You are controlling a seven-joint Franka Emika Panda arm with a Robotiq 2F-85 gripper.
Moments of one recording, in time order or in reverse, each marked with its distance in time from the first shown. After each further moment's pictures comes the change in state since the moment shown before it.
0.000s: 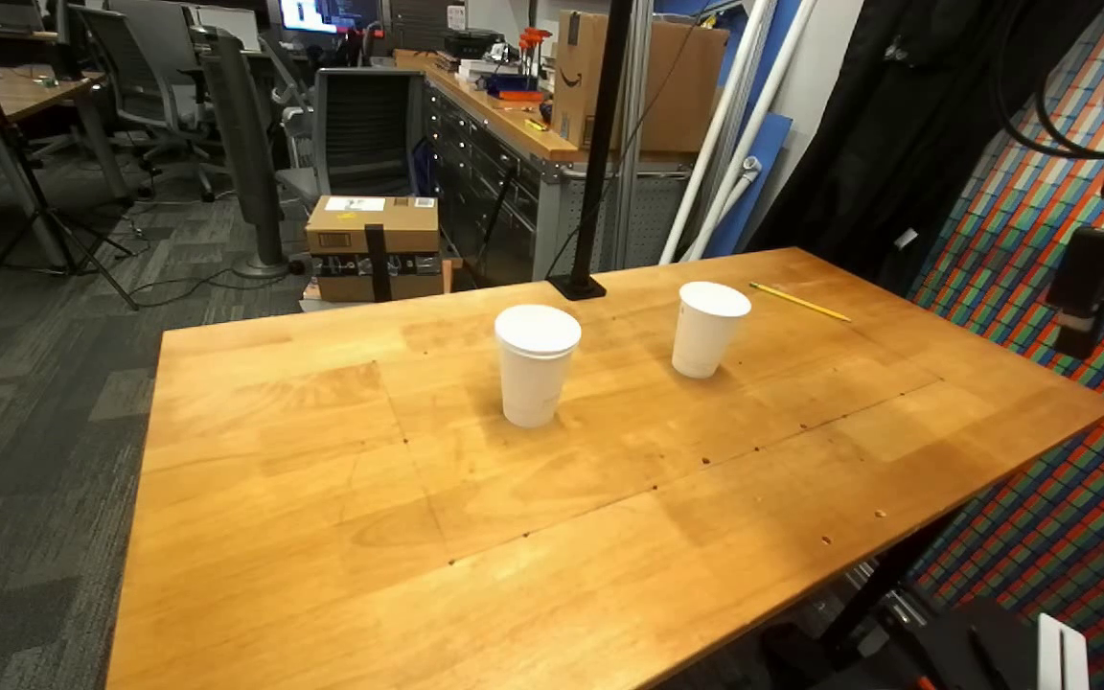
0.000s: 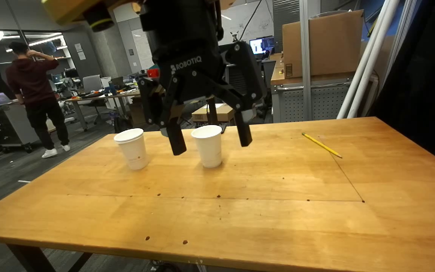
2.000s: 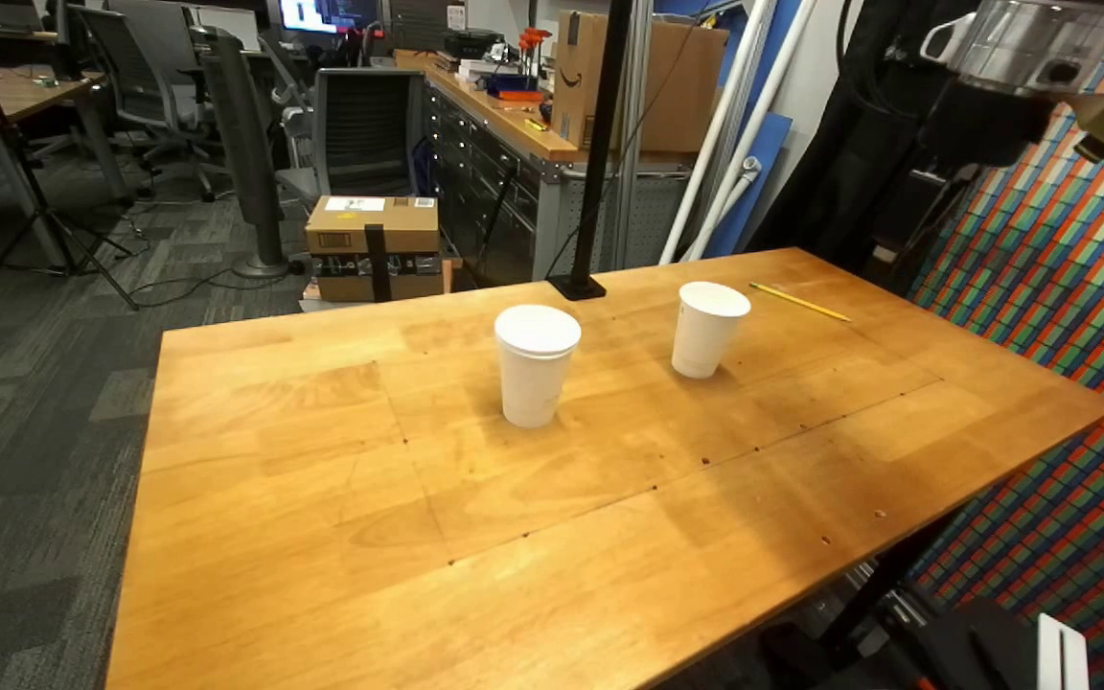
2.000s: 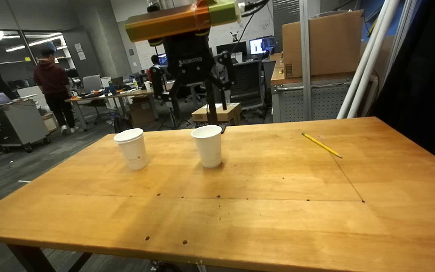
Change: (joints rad) arm 0.229 0.210 -0.068 0.123 0.235 0.313 -0.333
